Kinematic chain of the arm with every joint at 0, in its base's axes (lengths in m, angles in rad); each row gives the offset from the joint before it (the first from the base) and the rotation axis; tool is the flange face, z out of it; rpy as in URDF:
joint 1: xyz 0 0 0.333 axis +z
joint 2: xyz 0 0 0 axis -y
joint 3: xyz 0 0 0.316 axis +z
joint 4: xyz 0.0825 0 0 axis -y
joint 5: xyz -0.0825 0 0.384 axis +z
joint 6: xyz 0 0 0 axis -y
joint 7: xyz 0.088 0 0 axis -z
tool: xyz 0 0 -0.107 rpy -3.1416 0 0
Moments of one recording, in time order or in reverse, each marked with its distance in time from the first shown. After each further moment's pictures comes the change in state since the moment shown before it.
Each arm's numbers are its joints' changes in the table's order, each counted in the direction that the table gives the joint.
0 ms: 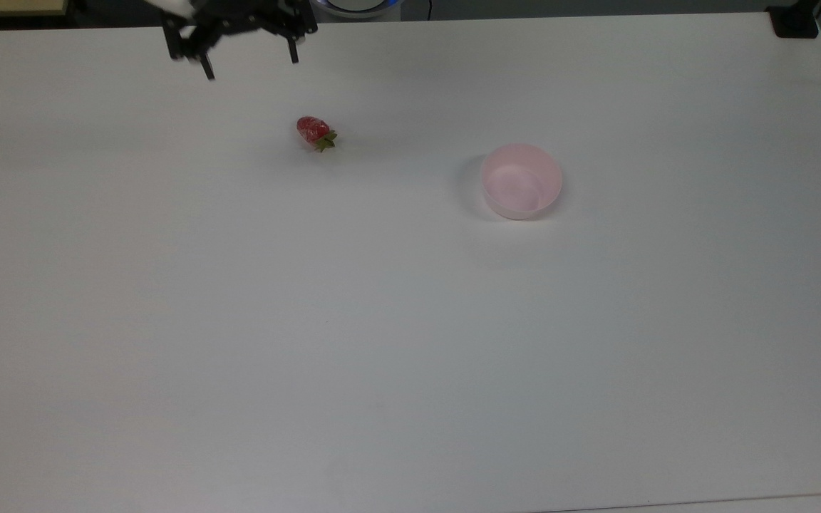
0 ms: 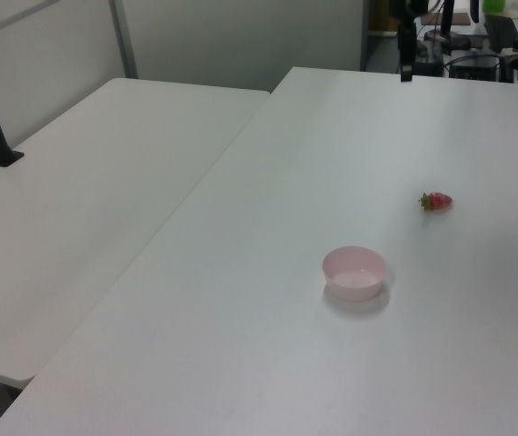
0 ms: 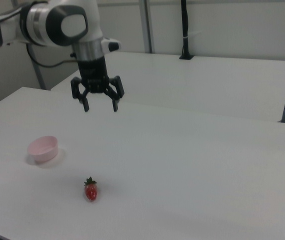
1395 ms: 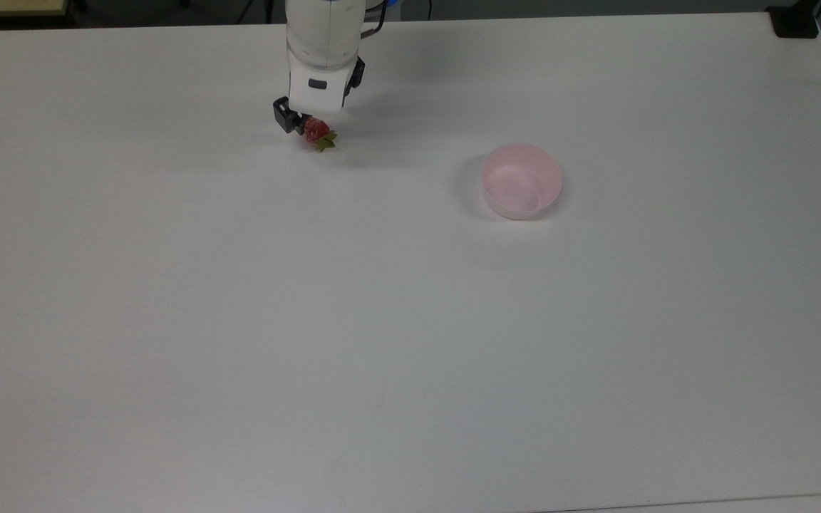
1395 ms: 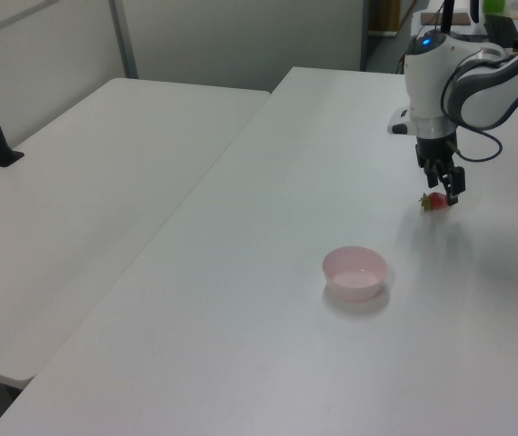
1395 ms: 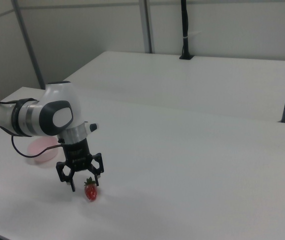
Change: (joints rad) arm 0.109 0.080 0.001 -0.696 -0.146 0.487 -0.177
